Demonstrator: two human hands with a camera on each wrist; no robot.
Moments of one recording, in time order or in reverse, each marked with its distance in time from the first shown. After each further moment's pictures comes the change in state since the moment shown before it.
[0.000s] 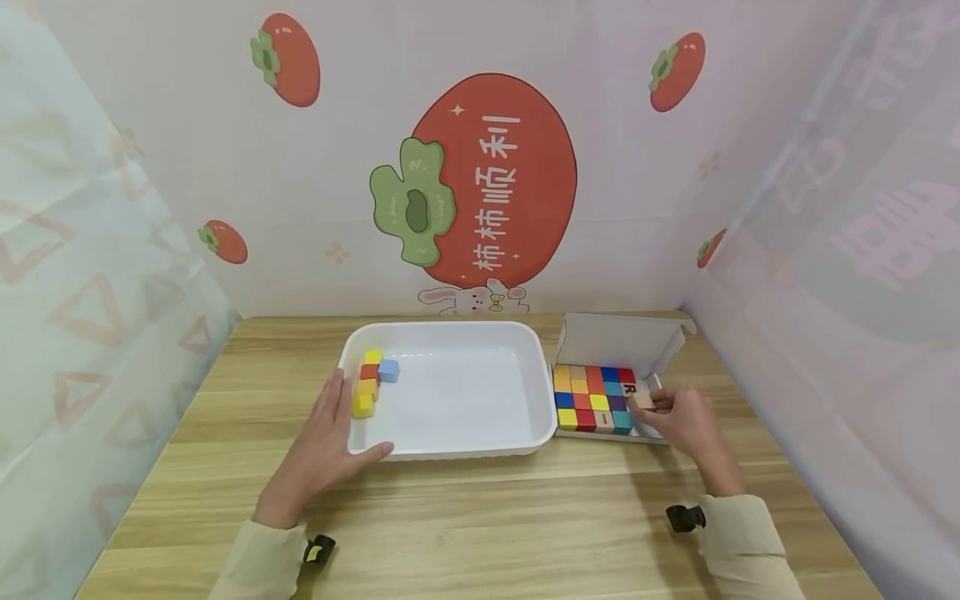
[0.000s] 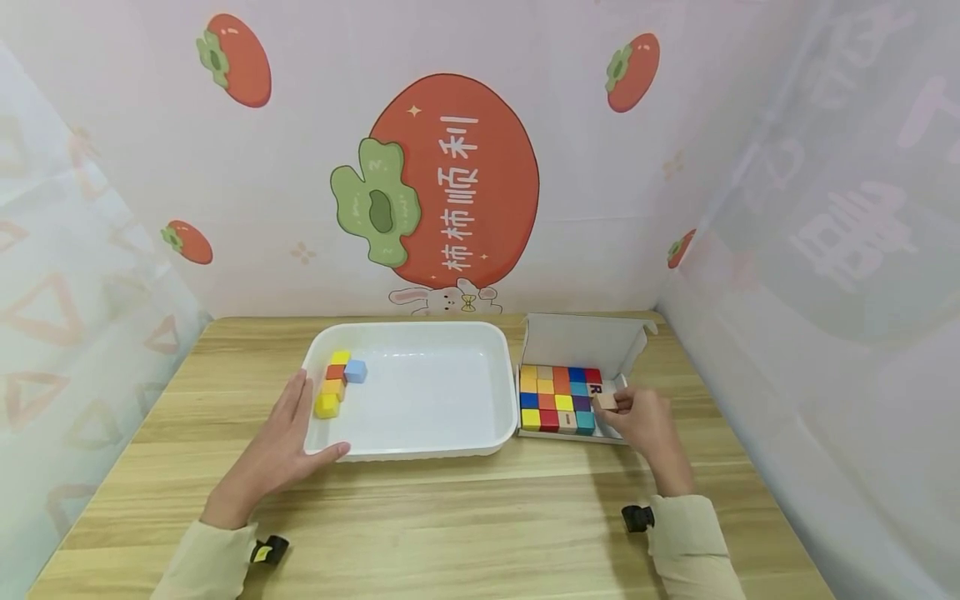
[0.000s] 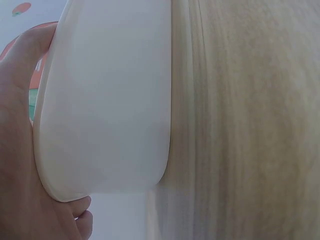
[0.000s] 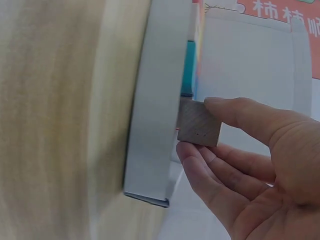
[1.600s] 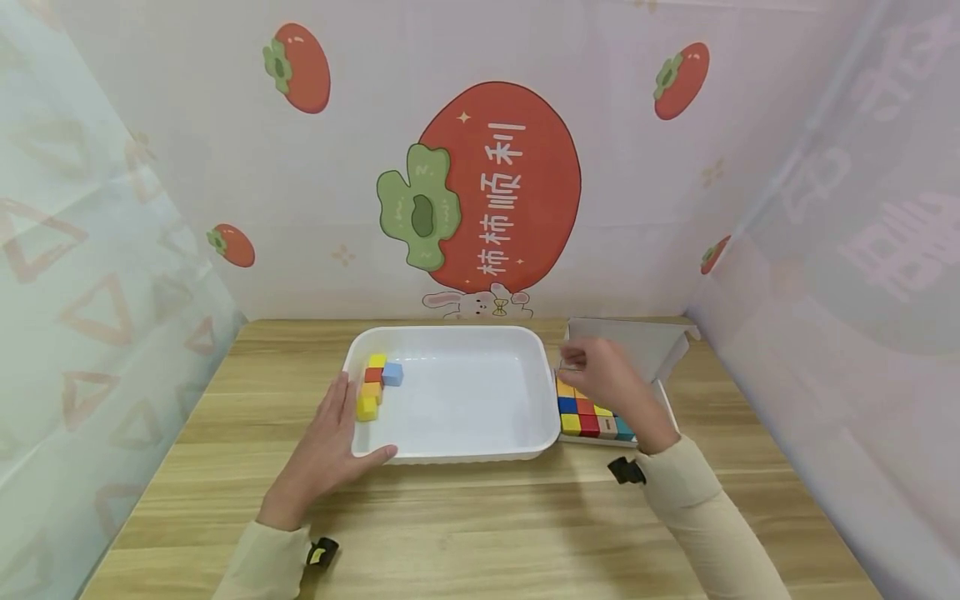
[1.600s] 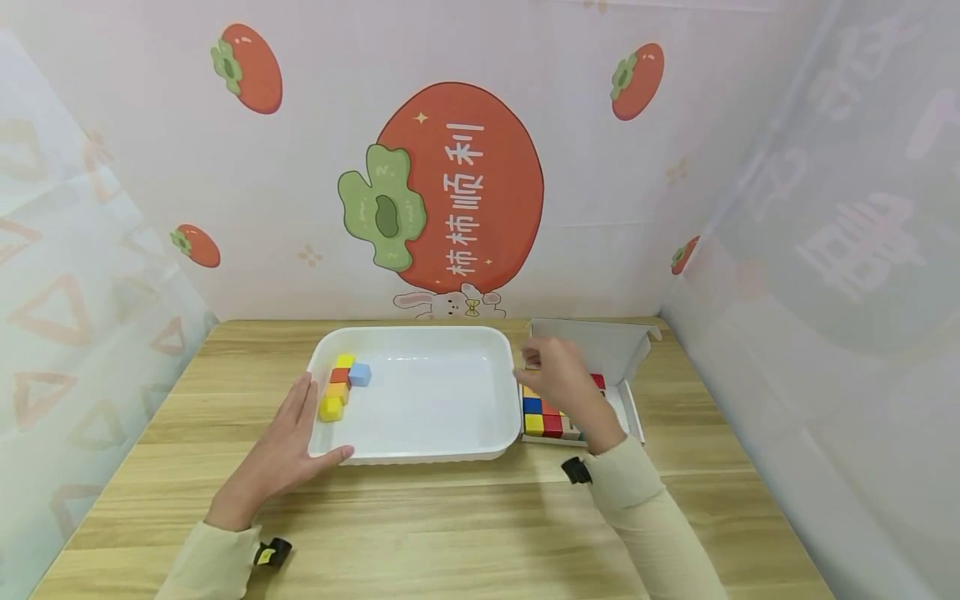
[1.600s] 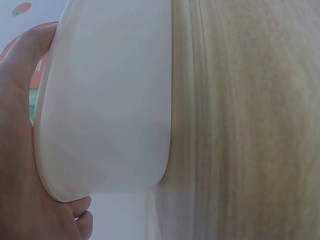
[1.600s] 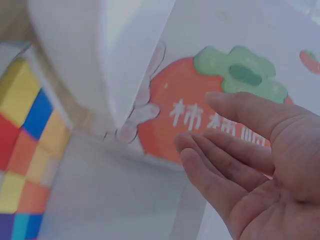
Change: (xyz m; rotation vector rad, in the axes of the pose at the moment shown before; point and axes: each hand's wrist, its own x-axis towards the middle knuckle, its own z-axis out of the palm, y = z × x) left_hand -0.002 0.000 0.000 -0.005 0.020 0.016; right_hand 0.035 -0.149 0.011 -0.017 -0.079 -0.291
